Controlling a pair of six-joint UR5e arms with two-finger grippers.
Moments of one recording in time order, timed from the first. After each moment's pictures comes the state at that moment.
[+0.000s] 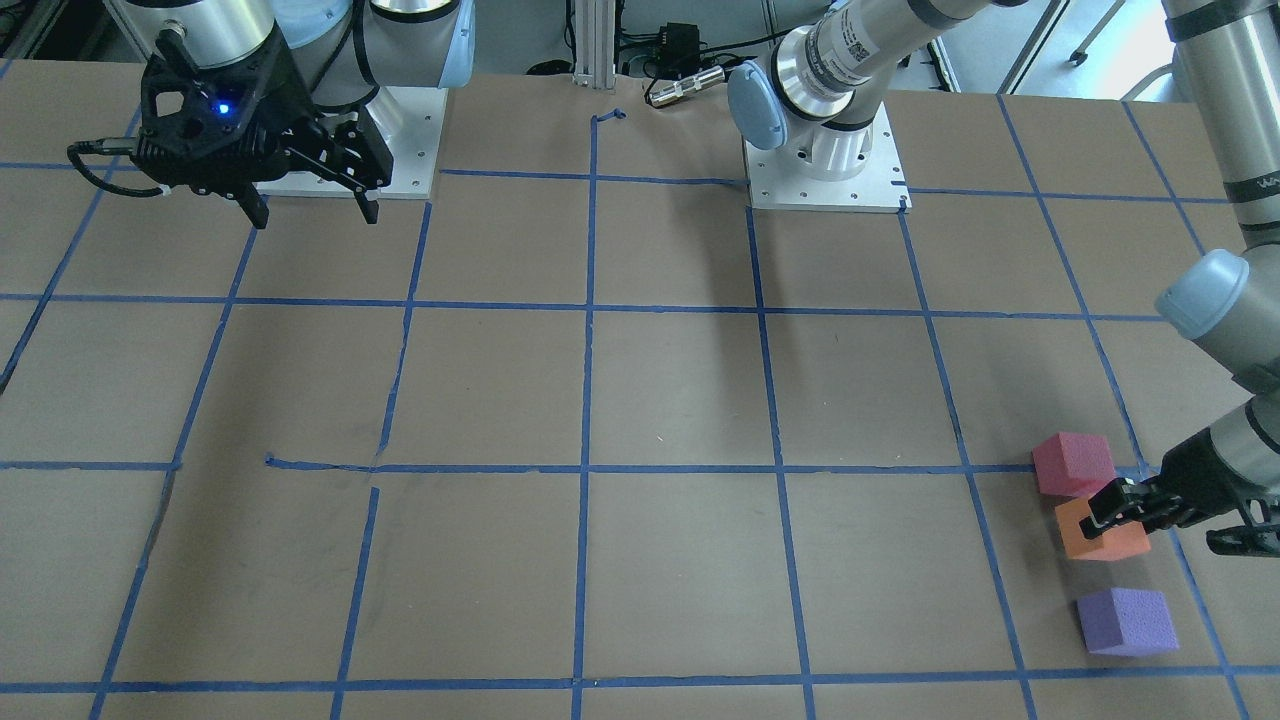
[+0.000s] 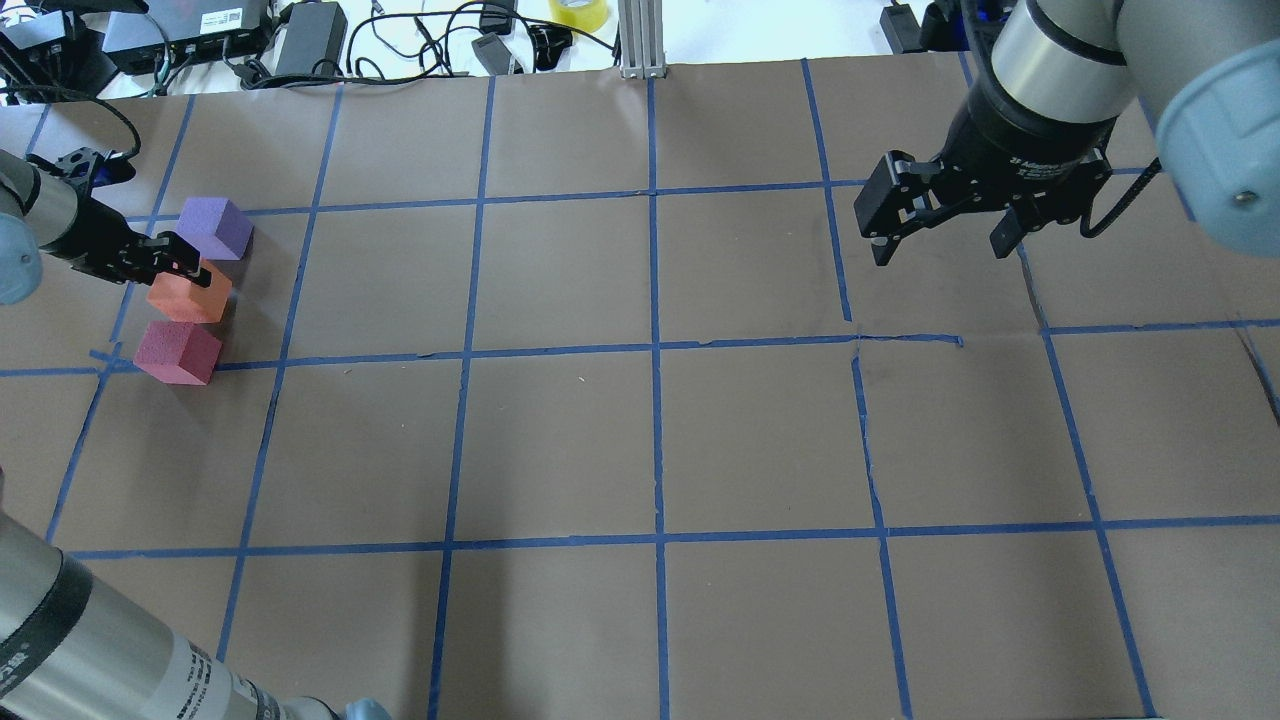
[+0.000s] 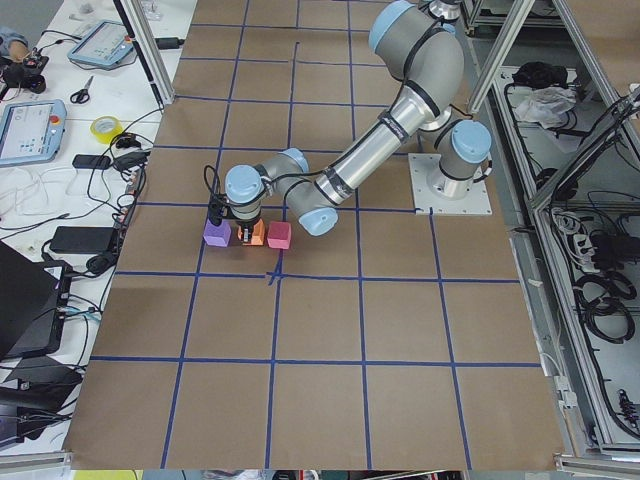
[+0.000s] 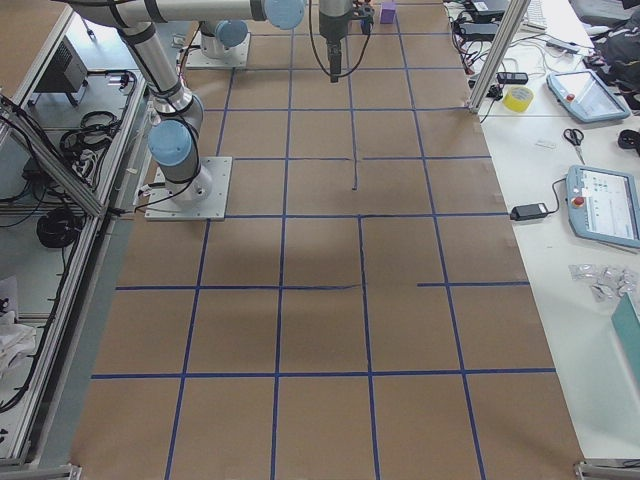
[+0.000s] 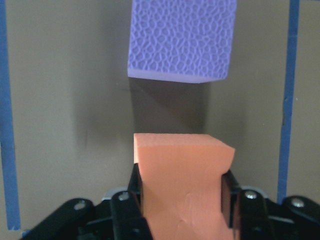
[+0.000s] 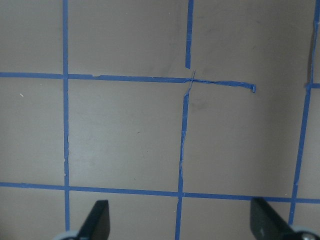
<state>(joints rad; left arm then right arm) -0.97 -2.11 -1.59 -0.97 1.37 0.59 1.58 -1.66 1.63 -1.57 -1.53 -0.04</state>
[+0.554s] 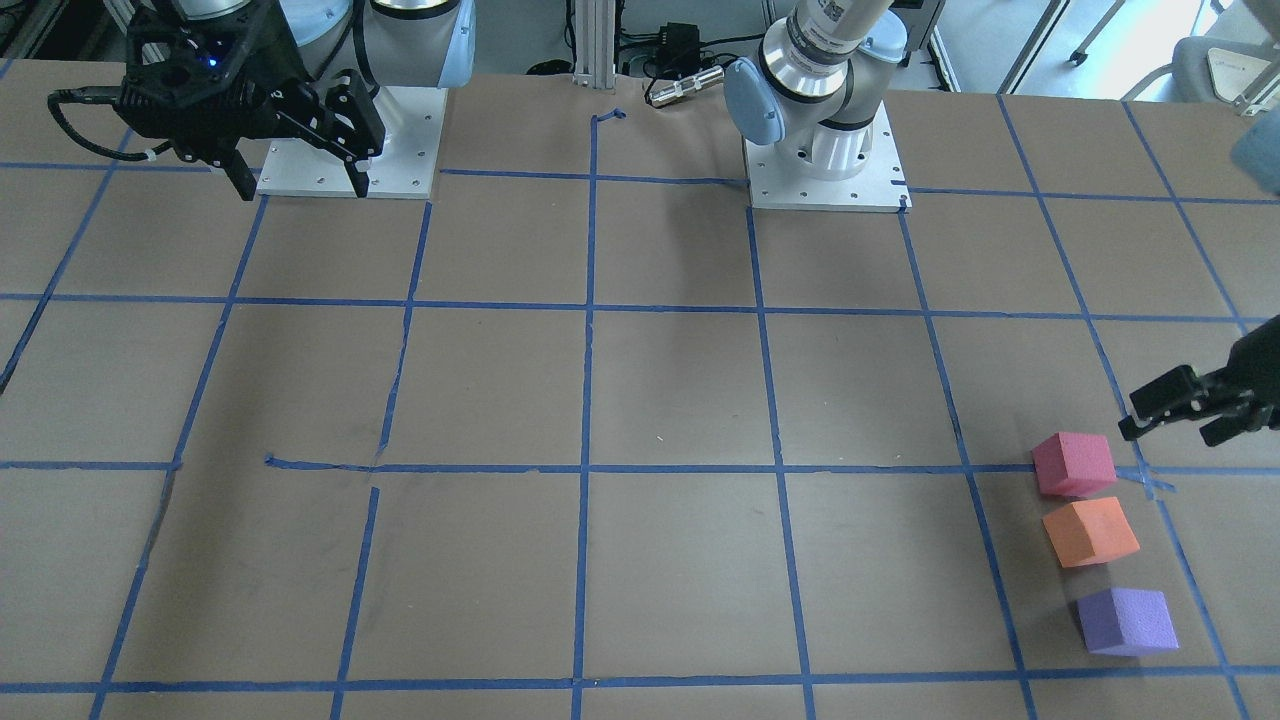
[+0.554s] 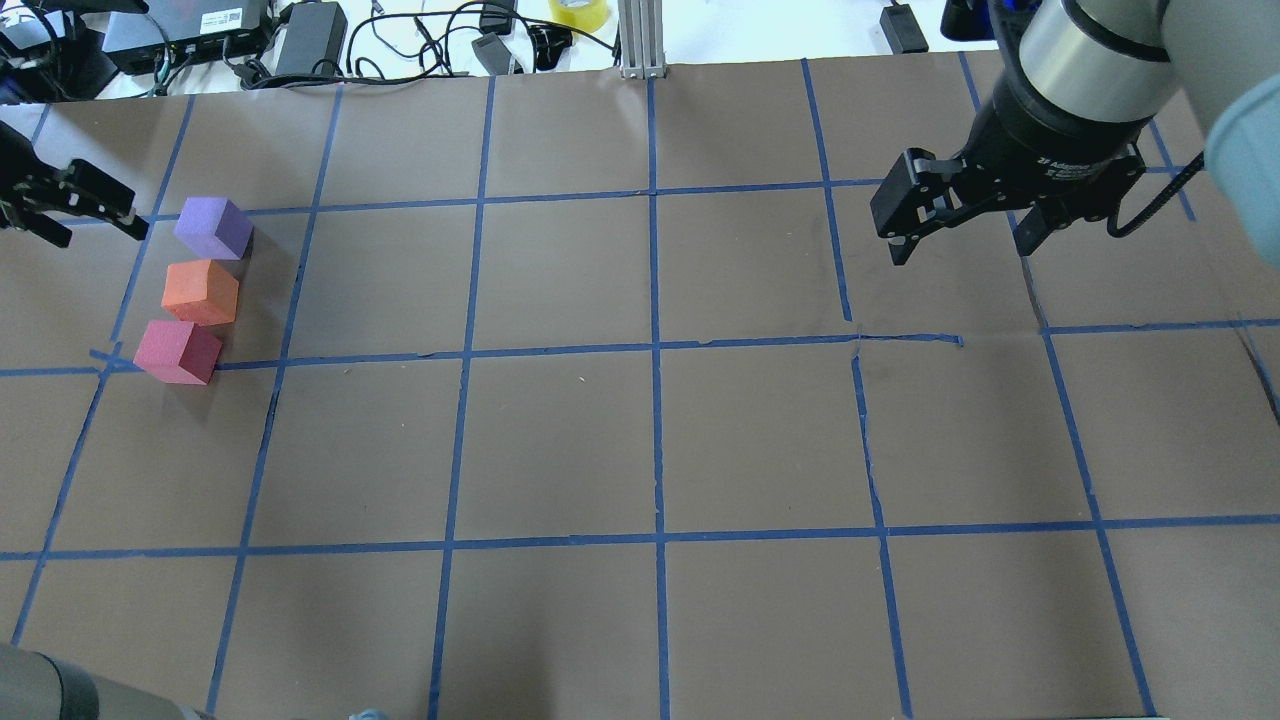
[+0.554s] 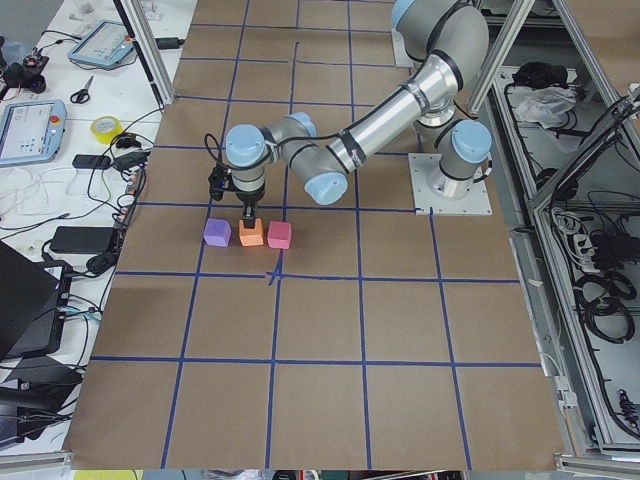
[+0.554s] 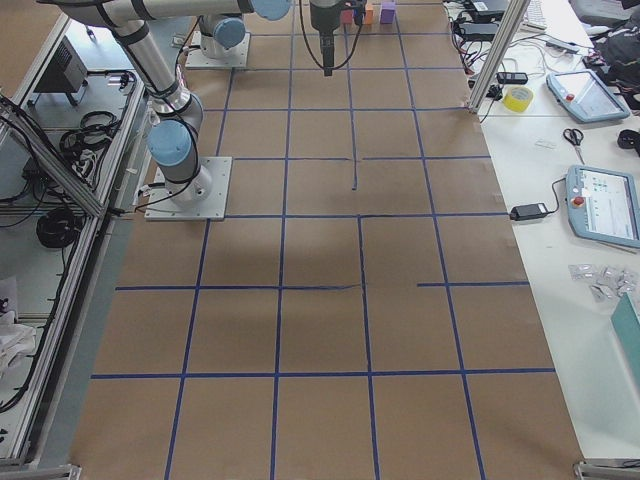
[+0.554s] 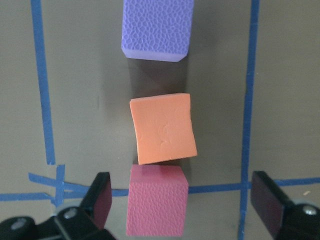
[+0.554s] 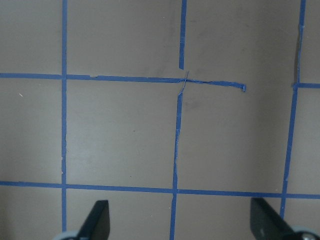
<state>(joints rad) -1.03 -1.82 -1.45 -1.48 1.47 0.54 1.58 -1.70 1.63 -1.55 -1.57 -0.04</state>
